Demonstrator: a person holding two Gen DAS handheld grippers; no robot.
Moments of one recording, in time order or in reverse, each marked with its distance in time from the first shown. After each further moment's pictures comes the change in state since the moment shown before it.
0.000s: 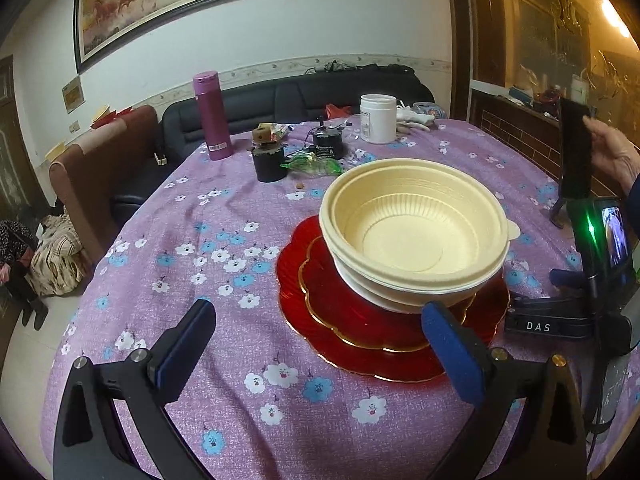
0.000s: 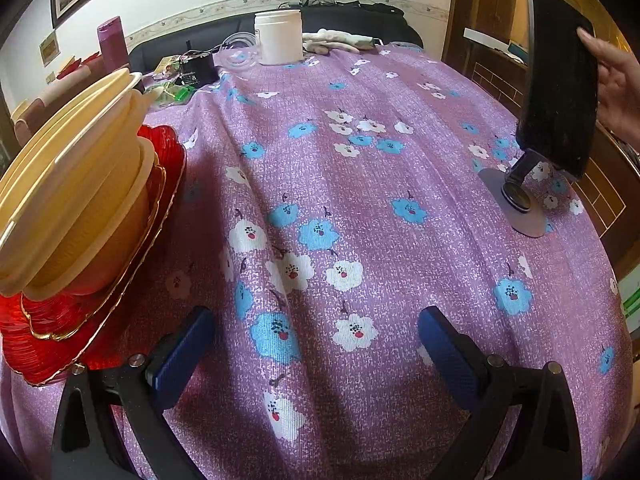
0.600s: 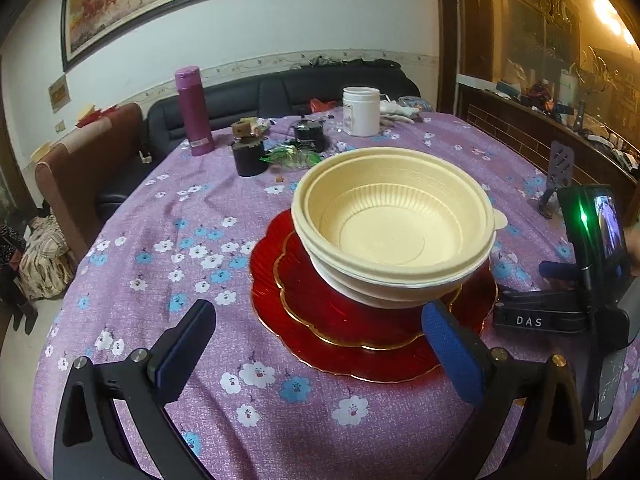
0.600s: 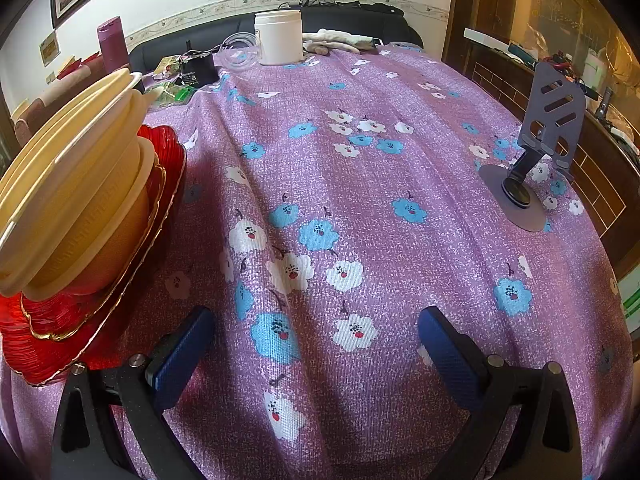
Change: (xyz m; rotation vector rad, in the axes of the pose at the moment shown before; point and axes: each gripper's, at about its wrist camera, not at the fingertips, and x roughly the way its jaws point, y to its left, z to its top) left arm 0.006 -0.010 -0.004 0.011 0.004 -0.034; right arm 0.000 0.000 0.000 0.000 -0.001 0.000
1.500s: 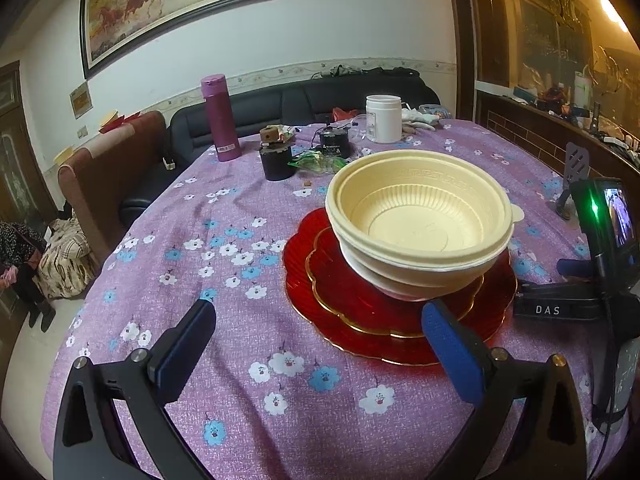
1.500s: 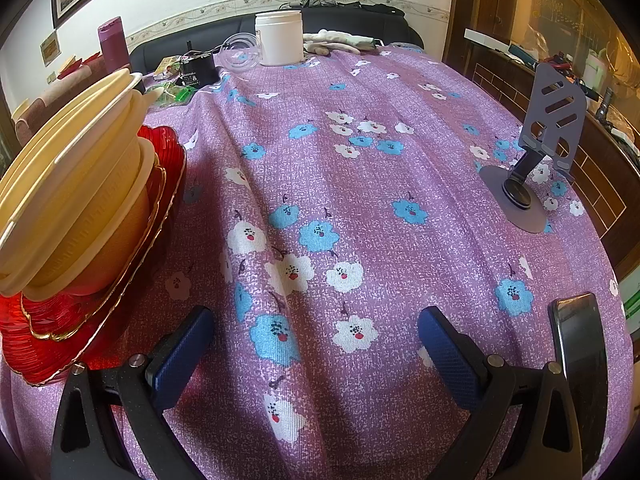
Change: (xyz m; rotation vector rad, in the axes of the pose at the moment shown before) left arm -0.008 0.009 -0.010 -0.005 -0.029 0.076; right arm 0.001 0.000 0.001 -0.001 -0.002 0.001
